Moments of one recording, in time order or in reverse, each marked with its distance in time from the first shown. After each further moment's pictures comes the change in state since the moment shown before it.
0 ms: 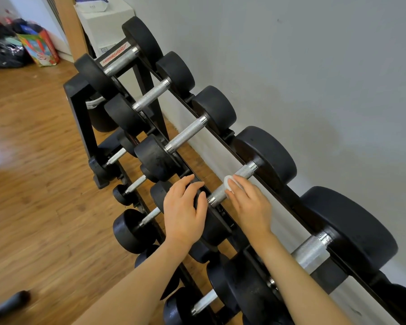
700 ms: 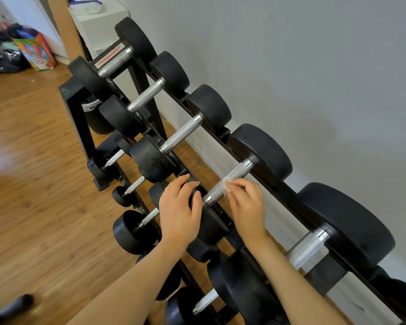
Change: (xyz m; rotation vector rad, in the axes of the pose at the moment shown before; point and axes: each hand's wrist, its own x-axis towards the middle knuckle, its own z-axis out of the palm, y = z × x) left_hand 0.001 -0.001 0.001 -0.010 0.007 0.004; right_hand -0.006 -0.011 -0.005 0.274 -0.014 0.215
